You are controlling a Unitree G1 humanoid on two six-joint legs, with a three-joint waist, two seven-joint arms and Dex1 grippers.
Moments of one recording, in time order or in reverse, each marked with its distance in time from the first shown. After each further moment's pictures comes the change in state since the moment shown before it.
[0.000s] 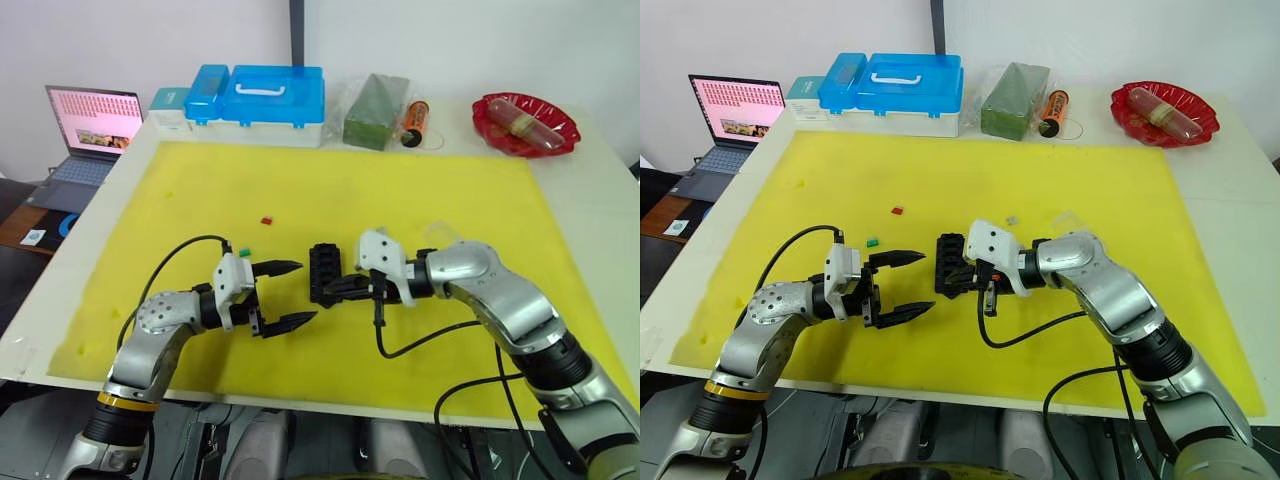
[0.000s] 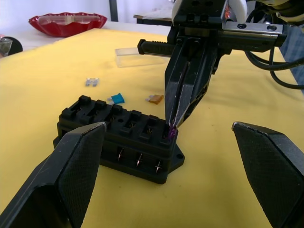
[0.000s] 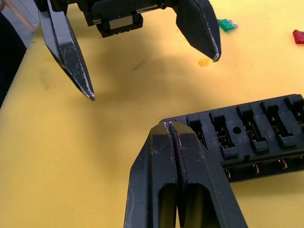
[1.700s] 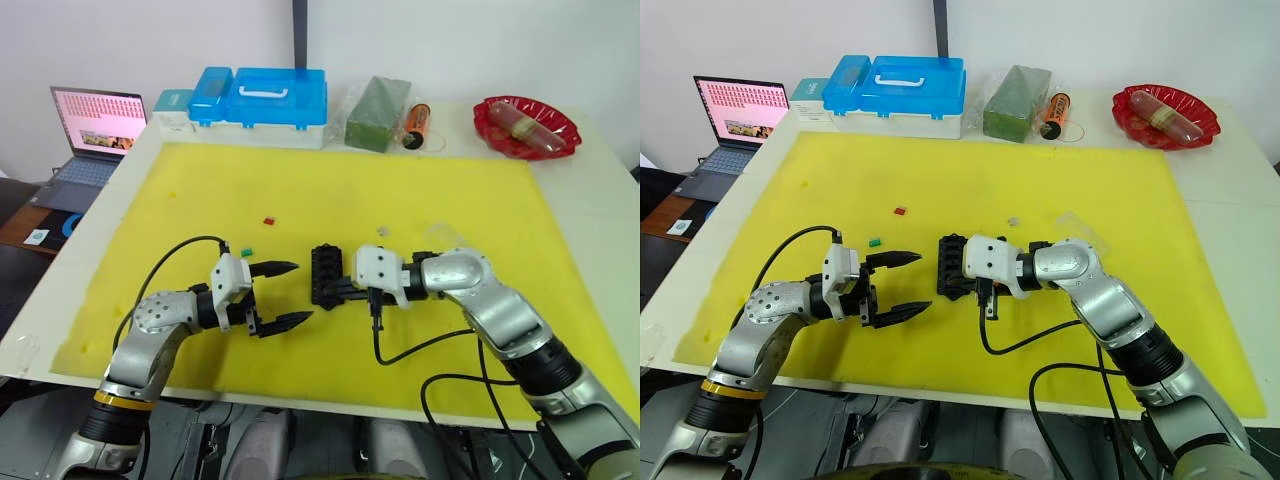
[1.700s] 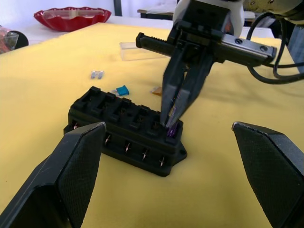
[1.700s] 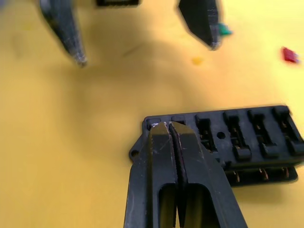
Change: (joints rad) left arm -0.002 0.023 0.000 0.019 0.000 -0.002 0.003; right arm 0.059 0.044 -0.016 0.096 -0.109 -0.237 -0.003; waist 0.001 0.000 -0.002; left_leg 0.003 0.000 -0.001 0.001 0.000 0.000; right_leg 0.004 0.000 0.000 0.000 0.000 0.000
